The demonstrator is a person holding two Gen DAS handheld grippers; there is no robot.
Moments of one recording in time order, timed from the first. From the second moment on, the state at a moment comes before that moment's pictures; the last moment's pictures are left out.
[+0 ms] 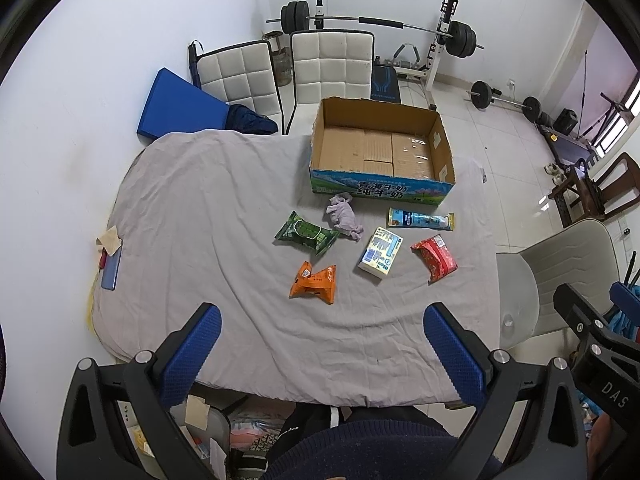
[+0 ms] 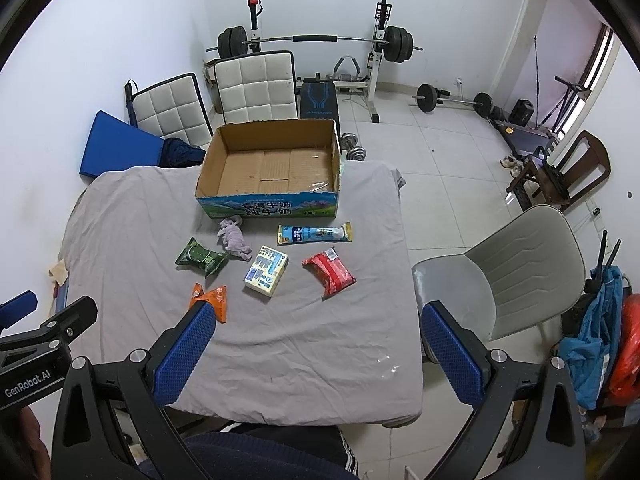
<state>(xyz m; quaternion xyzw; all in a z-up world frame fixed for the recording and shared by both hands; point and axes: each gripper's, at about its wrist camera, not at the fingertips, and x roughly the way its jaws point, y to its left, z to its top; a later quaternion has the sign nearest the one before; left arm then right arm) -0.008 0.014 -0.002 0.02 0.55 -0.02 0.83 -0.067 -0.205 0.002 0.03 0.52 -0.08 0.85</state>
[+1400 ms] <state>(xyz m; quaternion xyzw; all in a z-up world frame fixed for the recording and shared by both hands) 0.144 -0.081 -0.238 0.04 0.65 -0.09 0.76 0.101 -0.290 -0.297 0.01 0.67 -0.04 0.74</state>
